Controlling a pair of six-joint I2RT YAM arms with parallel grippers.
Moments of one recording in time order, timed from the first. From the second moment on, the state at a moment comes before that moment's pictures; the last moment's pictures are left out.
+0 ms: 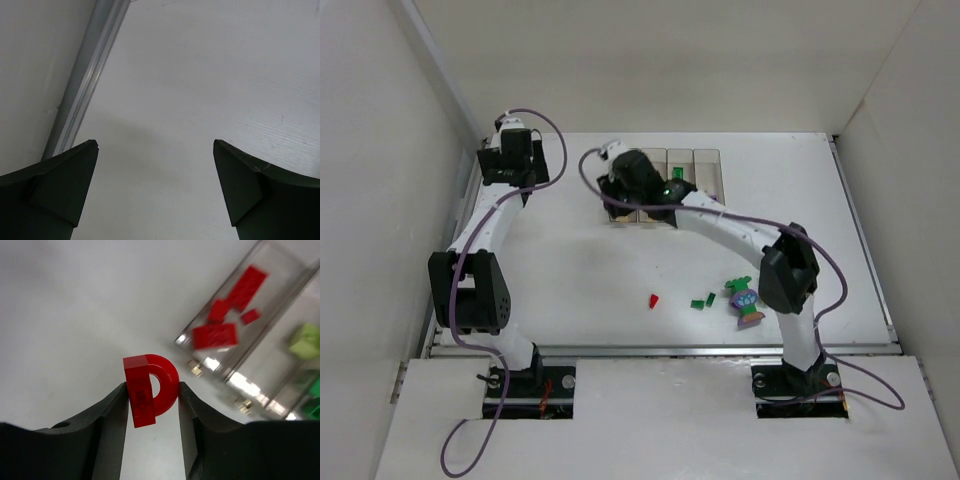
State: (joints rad) left arm -0.06 1.63 1.35 -0.36 -0.43 -0.11; right arm 0.88 2.01 1.80 -0.42 0.12 0.15
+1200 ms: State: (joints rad) left arm 0.05 1.70 1.36 -0.40 -0.36 -0.15; right arm 0.67 2.10 1.92 -0.40 0.11 0.15
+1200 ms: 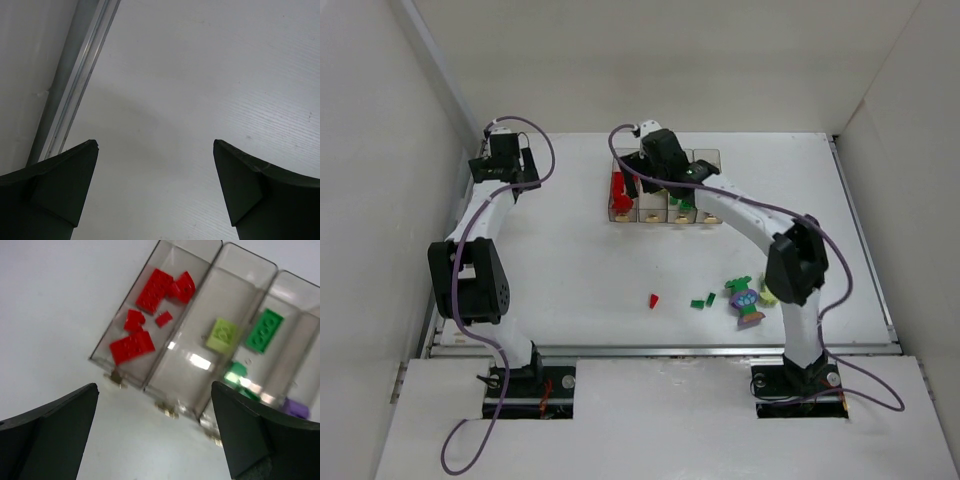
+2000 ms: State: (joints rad) left arm 0.05 1.73 1.41 -0.44 -0.26 -0.15; right arm 0.98 1.82 1.25 -0.58 0.11 0.27
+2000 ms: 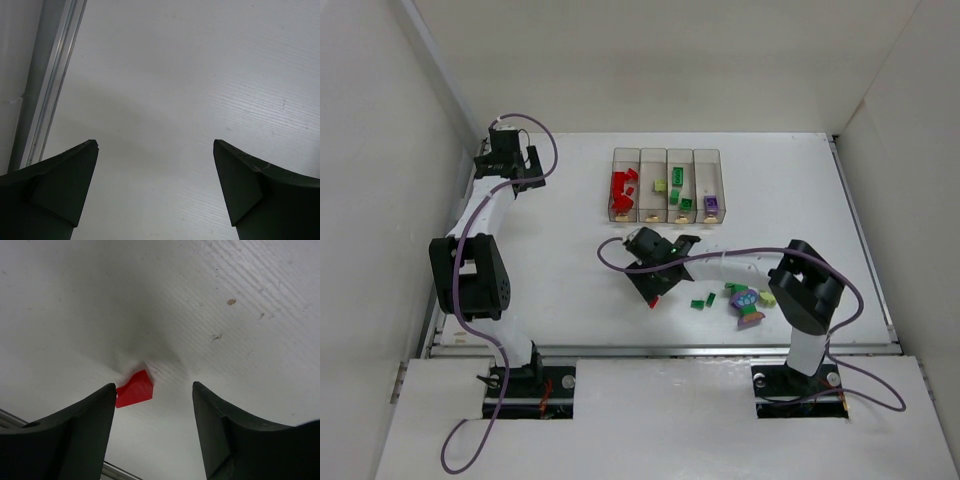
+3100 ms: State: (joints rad) left arm 0.05 1.73 1.41 -0.44 -0.25 -0.14; right arm 0.98 1.87 1.37 -0.65 0.07 0.29
